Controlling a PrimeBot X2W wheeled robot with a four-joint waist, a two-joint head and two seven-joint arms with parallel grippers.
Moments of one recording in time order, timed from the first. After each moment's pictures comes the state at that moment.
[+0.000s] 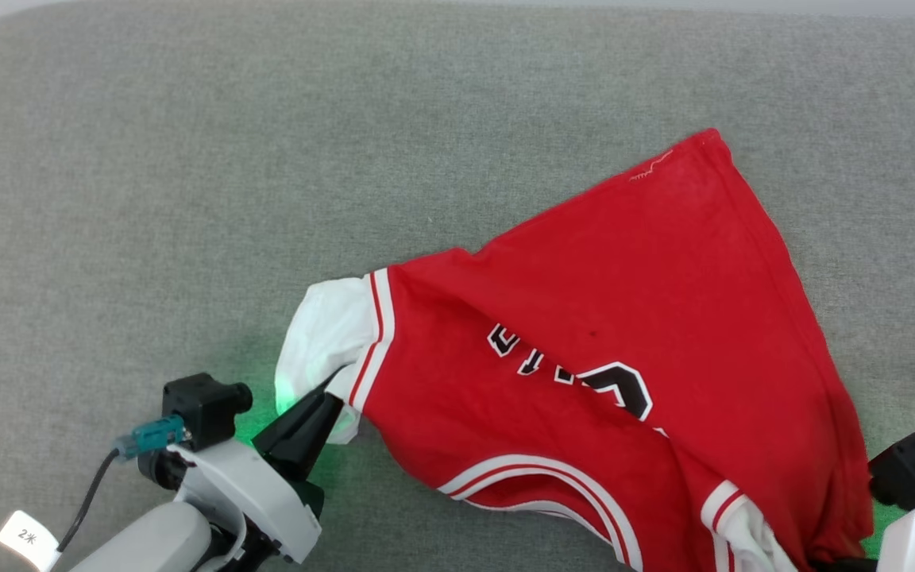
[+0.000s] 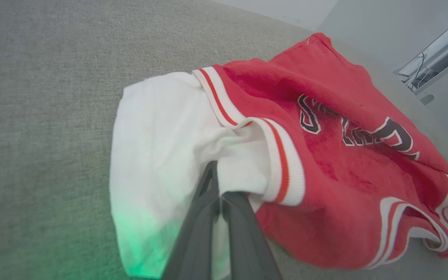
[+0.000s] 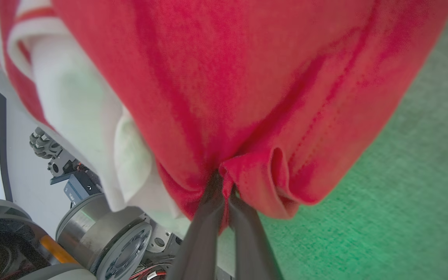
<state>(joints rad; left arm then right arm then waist) -0.45 0.66 -0.85 0.19 -1.01 -0.05 -0.26 0.04 -0.75 0.27 -0.23 0.89 0.13 0.87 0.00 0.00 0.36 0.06</state>
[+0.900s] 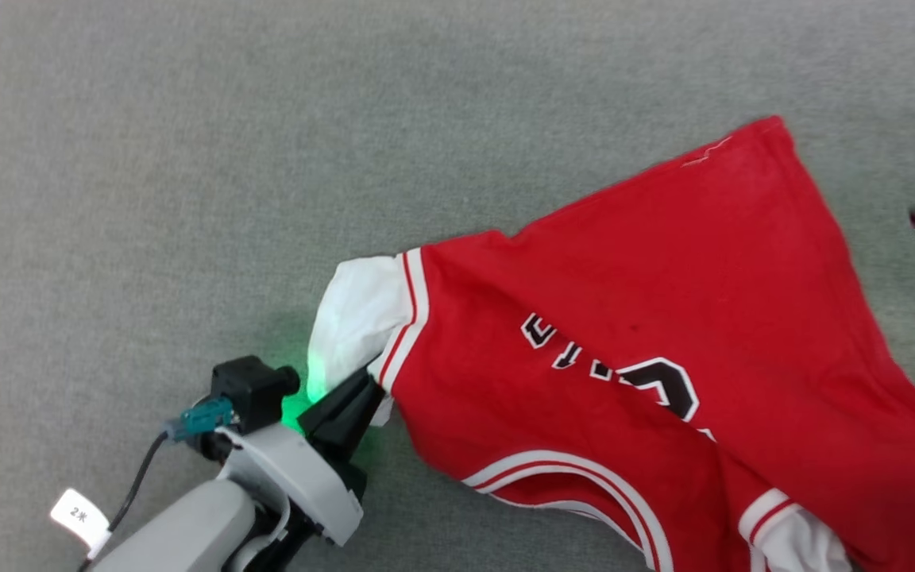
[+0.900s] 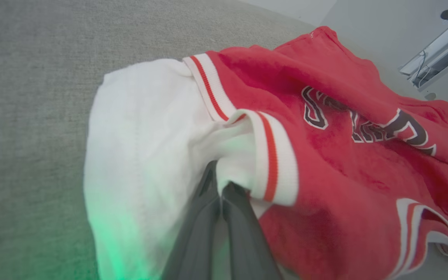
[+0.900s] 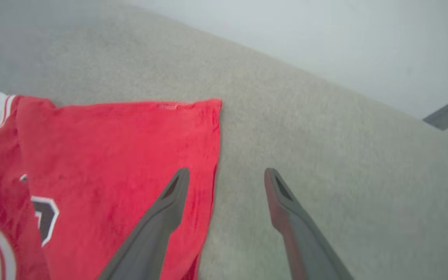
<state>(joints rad) -0.48 0.56 -0.85 0.24 -0.93 -0.07 -0.26 -0.36 -0.74 0.01 -0.31 0.77 0.13 0.79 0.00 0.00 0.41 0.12</state>
